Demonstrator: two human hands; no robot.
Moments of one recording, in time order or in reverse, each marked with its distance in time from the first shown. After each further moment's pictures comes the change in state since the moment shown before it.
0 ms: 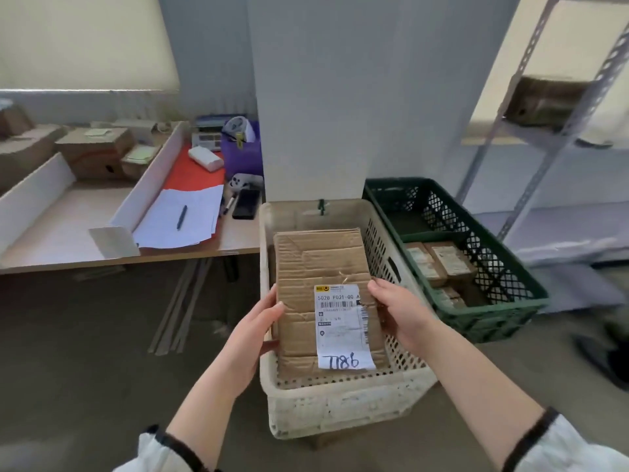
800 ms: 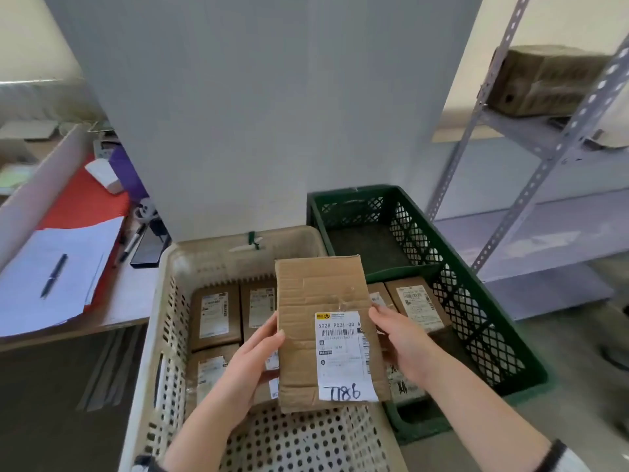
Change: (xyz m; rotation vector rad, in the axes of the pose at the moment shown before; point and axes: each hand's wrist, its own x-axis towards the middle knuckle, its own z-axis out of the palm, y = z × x) left_hand 0.252 0.017 0.143 -0.041 -0.015 -0.210; right_hand 0.181 -0.042 -0.199 0.096 0.060 0.199
